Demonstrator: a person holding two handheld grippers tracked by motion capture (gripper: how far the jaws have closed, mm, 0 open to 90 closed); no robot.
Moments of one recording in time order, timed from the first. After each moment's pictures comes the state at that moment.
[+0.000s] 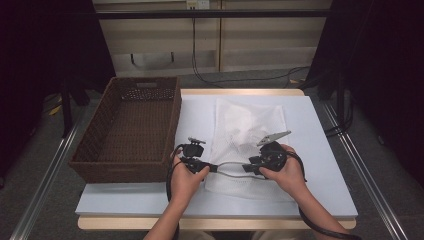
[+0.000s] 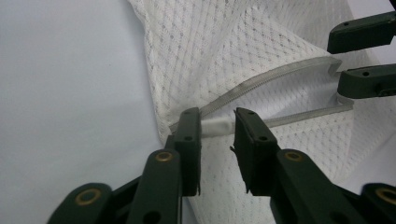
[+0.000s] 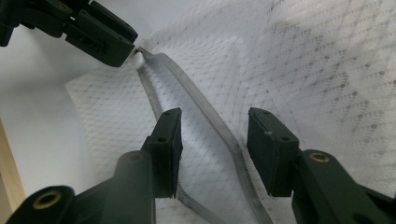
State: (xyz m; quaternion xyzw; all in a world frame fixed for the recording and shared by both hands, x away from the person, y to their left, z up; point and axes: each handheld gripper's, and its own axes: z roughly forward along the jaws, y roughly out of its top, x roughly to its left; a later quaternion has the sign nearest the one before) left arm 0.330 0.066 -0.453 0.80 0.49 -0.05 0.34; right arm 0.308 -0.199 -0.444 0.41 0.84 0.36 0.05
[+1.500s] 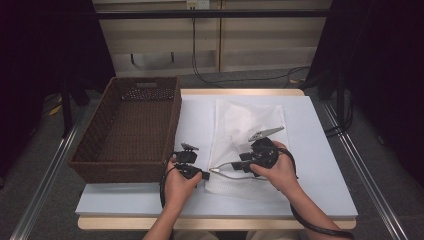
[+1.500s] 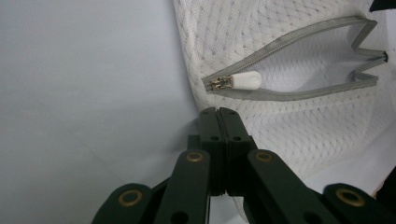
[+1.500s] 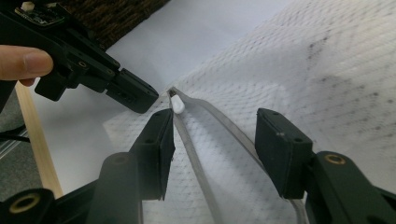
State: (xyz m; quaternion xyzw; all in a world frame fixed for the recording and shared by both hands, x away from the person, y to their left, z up) left arm 0.321 0.084 -0.466 0.79 0.52 -0.09 0.31; right arm 0.311 -0.173 -0.429 0.40 0.83 0.39 0.03
